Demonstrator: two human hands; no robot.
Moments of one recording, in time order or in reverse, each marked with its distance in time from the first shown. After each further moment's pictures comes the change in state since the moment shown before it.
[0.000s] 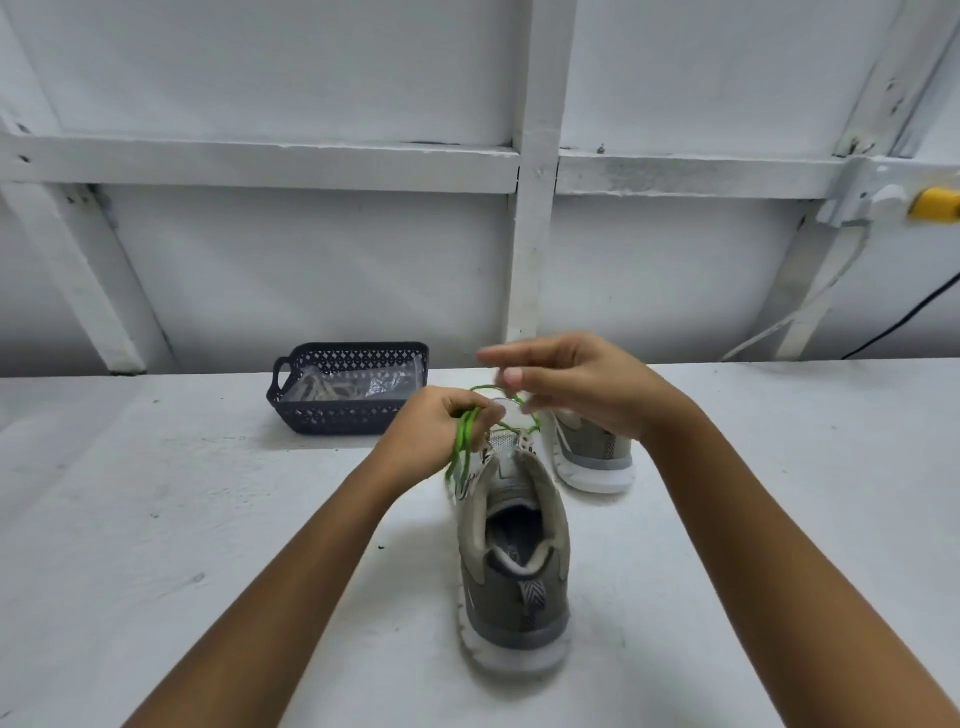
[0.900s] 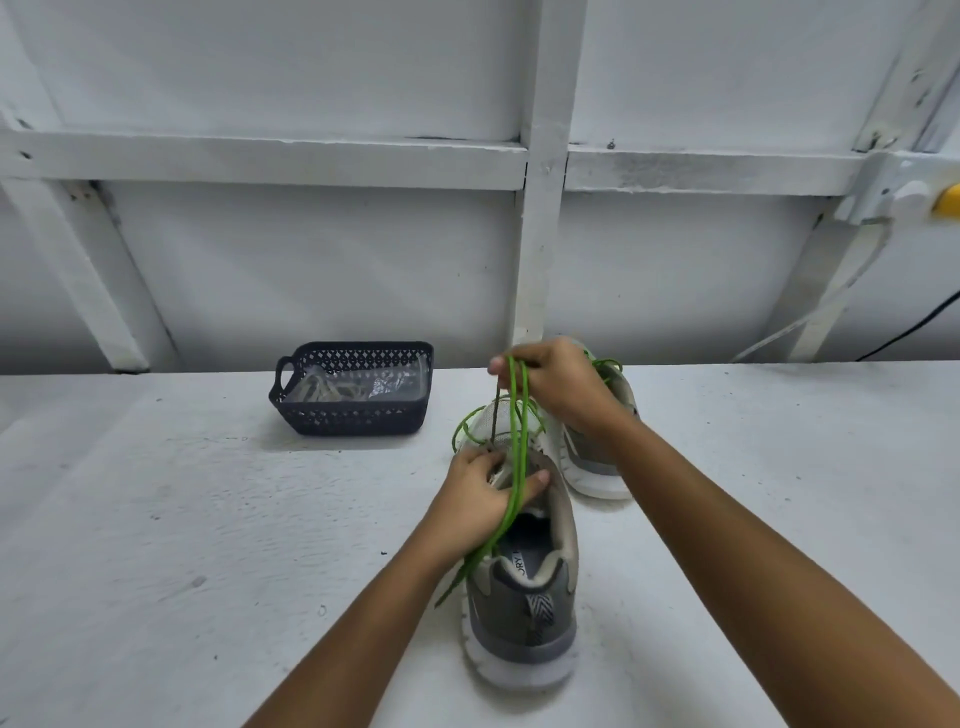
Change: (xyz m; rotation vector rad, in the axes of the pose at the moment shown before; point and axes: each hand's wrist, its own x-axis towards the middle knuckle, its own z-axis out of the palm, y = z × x) left_hand -0.010 -0.044 0.062 0.055 -0.033 -0.244; right_hand 0.055 0.048 0.011 -0.275 0.395 0.067
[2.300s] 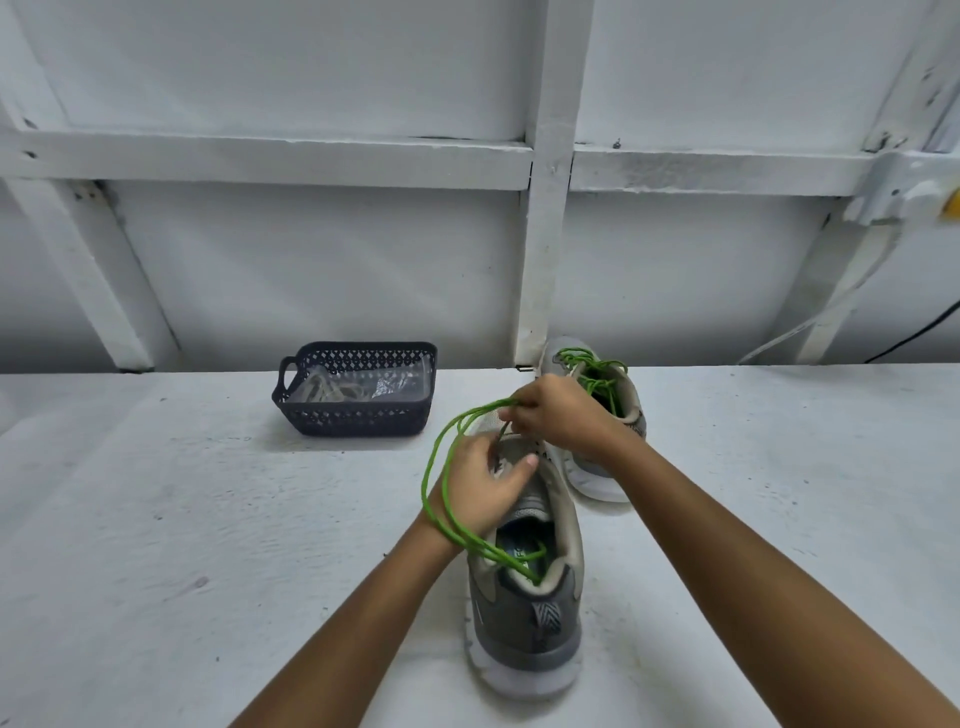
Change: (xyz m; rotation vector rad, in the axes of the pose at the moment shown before) left_hand 0.004 0.014 -0.006 -0.012 0.233 0.320; right_hand -0.003 0.018 0.007 -0.404 -0.215 0.055
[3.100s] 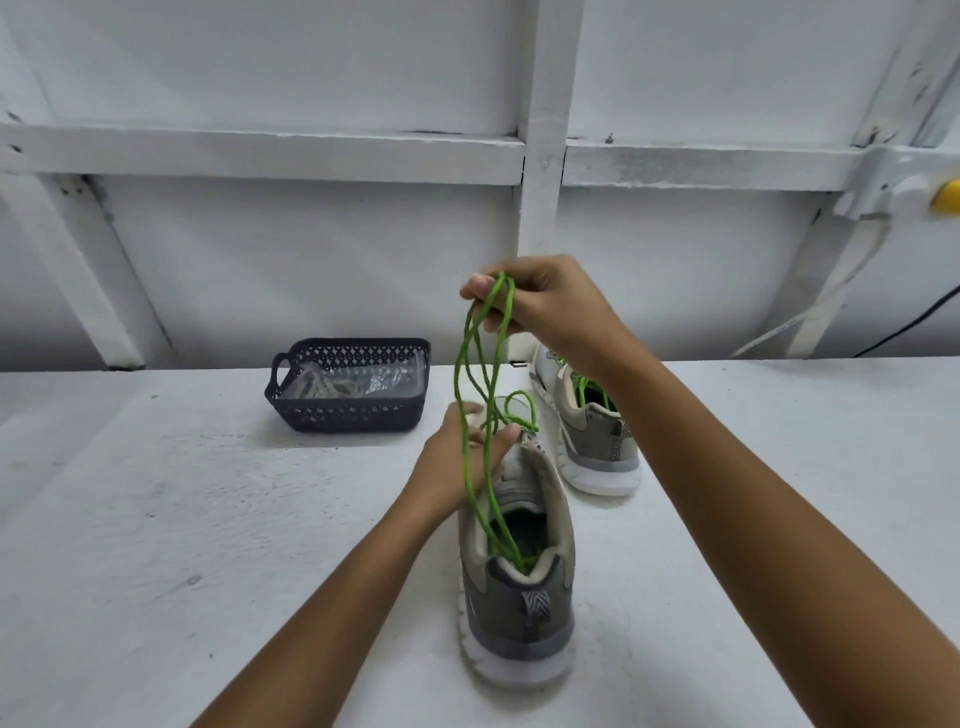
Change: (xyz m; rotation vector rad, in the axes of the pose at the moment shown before) left_hand 0.009 0.002 -0.018 -0.060 -0.085 -0.276; right_hand -0.014 -0.066 -0.065 0.610 0.203 -0.290
